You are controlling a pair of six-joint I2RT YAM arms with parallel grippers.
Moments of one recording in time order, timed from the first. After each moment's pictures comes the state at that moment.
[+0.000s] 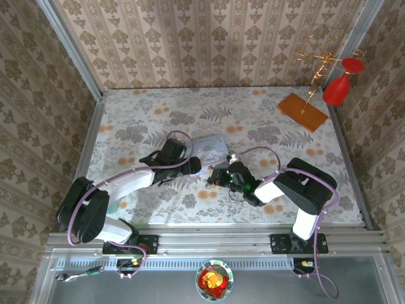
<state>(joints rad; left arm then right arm) -0.68 1.42 0.76 -0.25 0.08 -0.68 0.75 1.78 0.48 0.80 -0.01 1.00</state>
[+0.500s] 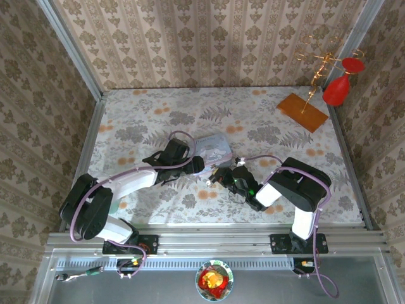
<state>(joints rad) -0.70 1.45 0.76 -0.19 0.08 -0.72 0.76 1.83 0.42 0.99 0.08 1.28</state>
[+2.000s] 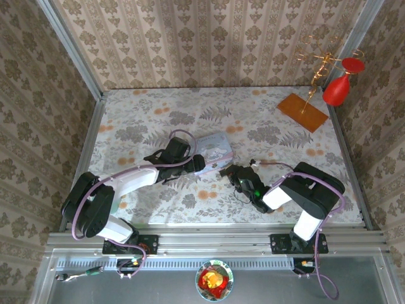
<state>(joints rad) -0.69 1.47 0.79 -0.21 0.07 -0.74 0.74 1.71 0.34 0.91 0.28 1.49</state>
